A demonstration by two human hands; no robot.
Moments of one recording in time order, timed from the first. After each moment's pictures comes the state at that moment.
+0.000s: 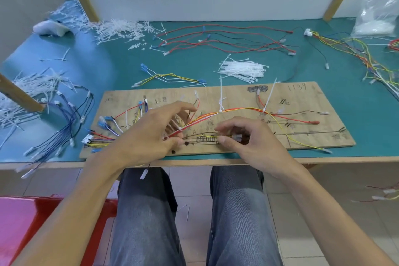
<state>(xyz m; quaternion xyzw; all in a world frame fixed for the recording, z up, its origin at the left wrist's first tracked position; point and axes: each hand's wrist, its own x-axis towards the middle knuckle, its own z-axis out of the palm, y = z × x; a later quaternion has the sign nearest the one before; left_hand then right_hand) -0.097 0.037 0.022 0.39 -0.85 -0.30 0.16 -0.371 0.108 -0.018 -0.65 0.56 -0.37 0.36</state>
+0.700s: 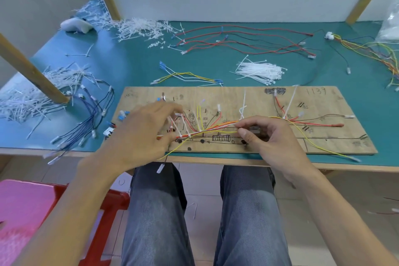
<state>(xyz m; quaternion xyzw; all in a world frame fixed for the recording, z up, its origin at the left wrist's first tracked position) -0.056 0.051 0.029 0.45 -0.87 -0.12 0.17 -0.366 0.108 -0.016 -0.58 0.56 -0.44 0.40</state>
